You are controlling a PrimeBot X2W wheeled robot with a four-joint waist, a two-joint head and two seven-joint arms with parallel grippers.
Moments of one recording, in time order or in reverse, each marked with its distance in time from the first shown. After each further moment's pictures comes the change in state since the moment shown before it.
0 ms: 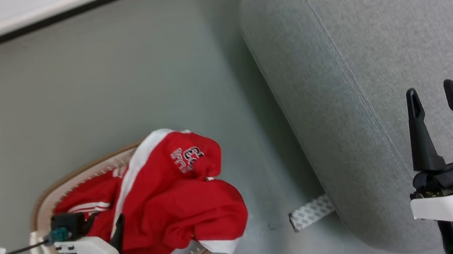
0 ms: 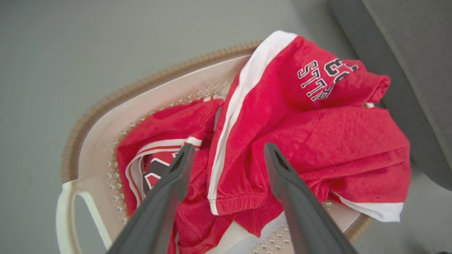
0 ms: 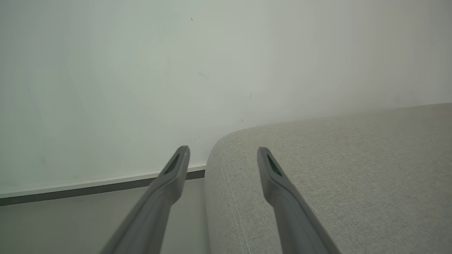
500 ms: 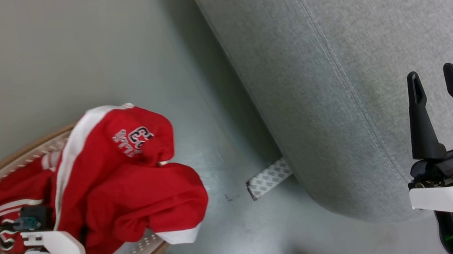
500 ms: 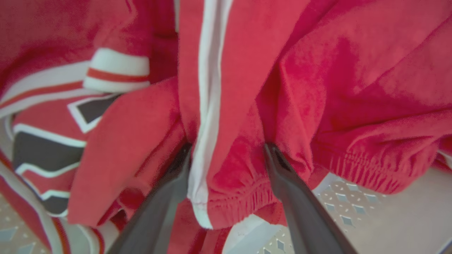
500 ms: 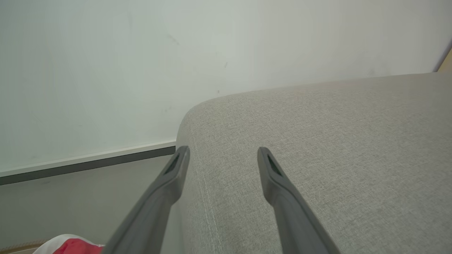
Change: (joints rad) left arm -0.127 0.125 -0.209 0.167 -0.148 0.000 0.137; right arm -0.043 0.000 0.025 -0.034 0.080 0.000 0.000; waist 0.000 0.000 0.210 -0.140
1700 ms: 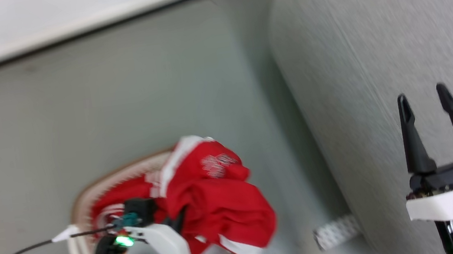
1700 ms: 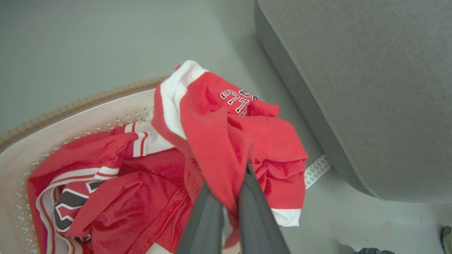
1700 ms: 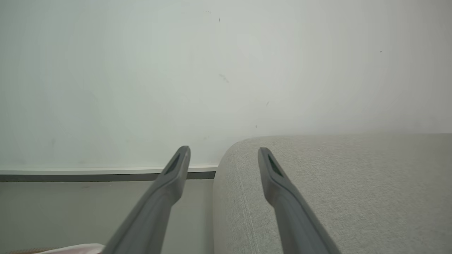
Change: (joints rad) left arm 0.015 -0.194 -0.337 -0.169 -0.295 0.000 -0.193; right arm 0.012 0.002 -0.039 0.103 -0.211 0.000 0.000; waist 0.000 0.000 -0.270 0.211
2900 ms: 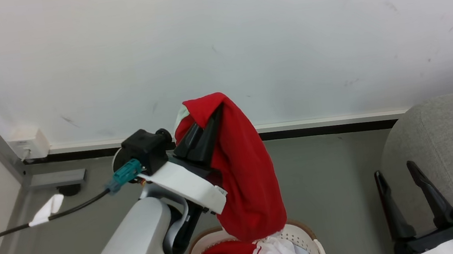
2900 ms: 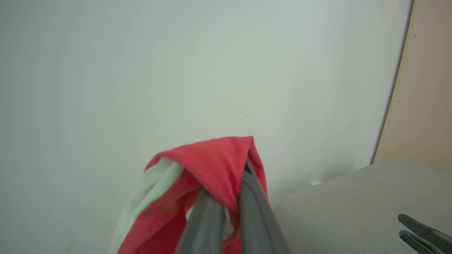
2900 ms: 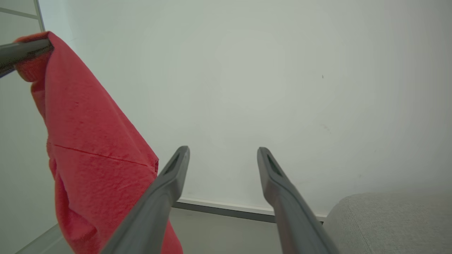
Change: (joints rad) left arm 0.008 -0.037 0.266 -0.616 0.213 0.018 -0.006; right arm 0.189 -0.001 0.082 0.088 0.058 0.000 0.000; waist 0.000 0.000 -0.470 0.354
